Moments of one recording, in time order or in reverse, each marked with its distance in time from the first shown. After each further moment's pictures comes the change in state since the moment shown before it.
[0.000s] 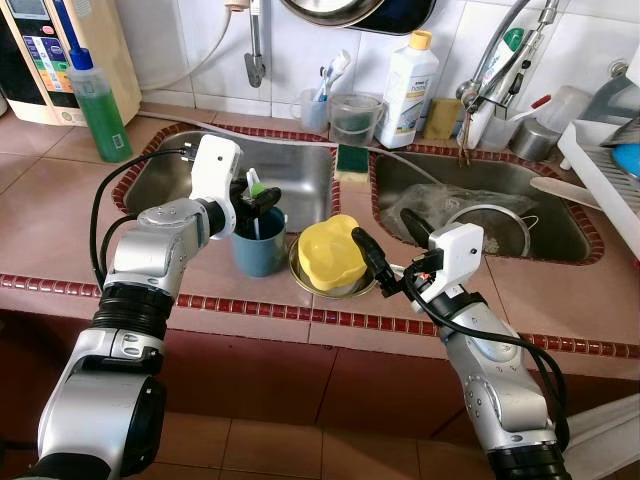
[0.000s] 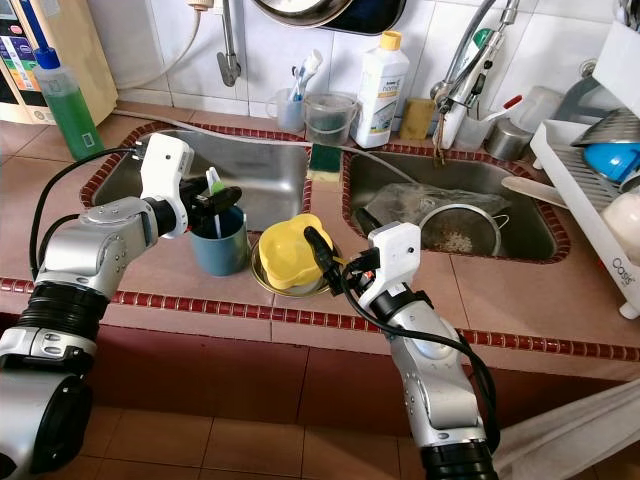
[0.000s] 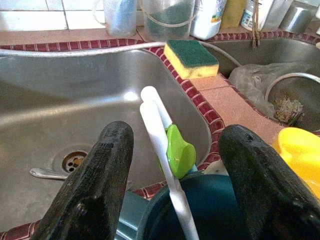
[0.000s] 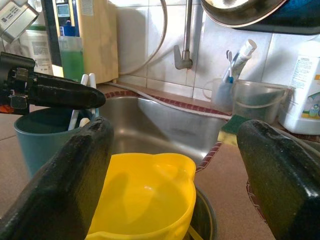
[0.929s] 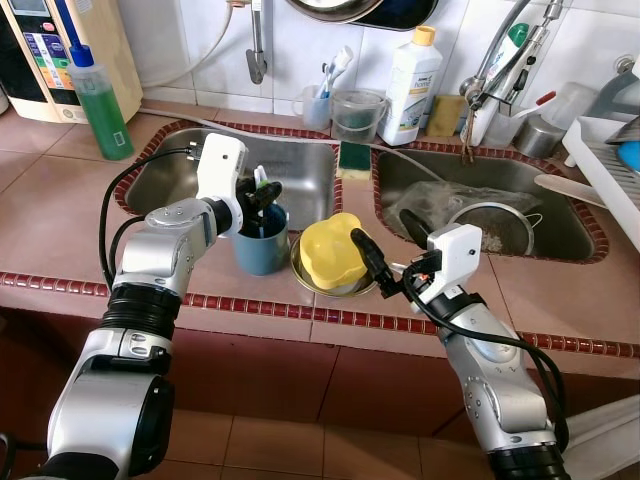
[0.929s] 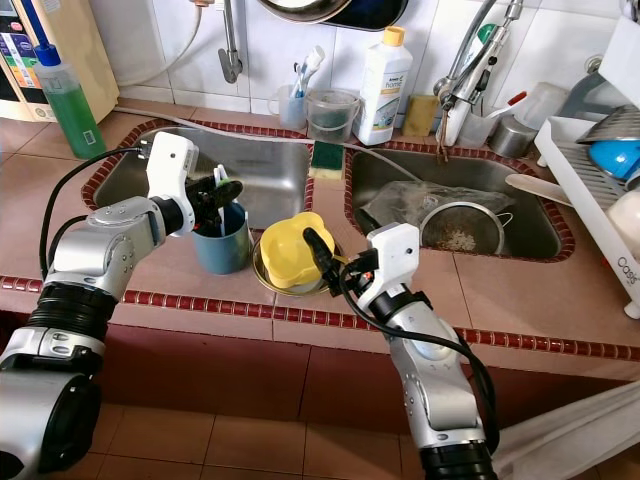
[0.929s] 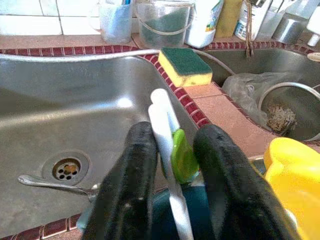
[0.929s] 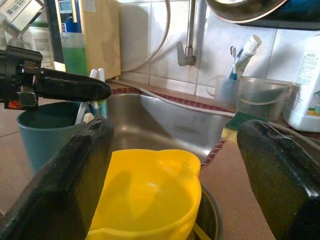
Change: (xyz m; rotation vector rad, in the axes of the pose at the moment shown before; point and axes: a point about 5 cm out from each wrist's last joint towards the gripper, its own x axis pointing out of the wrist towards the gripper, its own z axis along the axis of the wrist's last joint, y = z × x) left arm 0.004 -0.007 0.002 -0.022 -0.042 -0.018; right arm 0.001 0.002 0.000 -0.007 0.003 0.010
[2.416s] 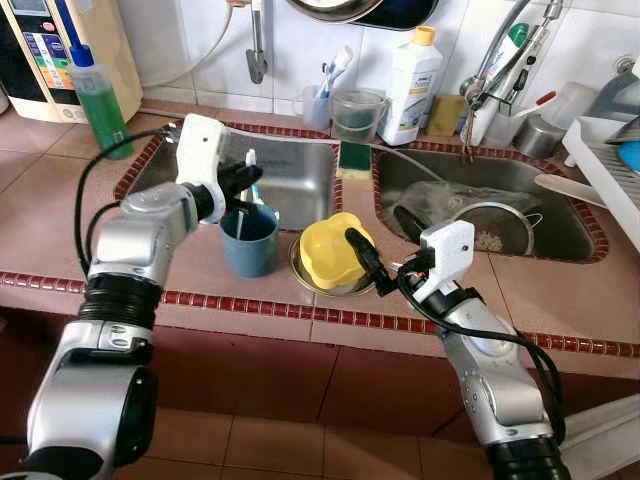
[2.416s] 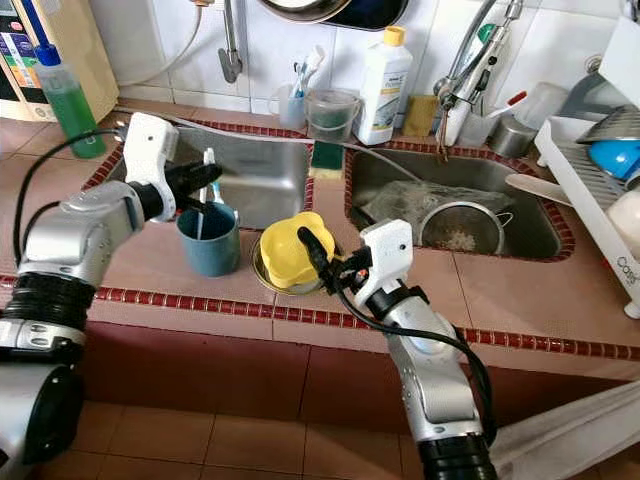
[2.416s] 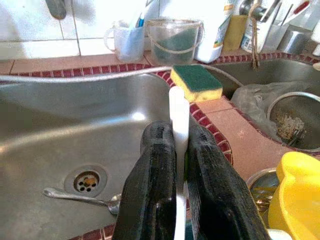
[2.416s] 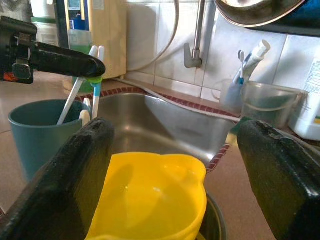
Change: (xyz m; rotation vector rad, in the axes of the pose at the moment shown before) left arm -0.013 0.016 0.023 0.043 -0.043 0.006; right arm 0.006 0.000 0.001 -0.030 0.000 0.029
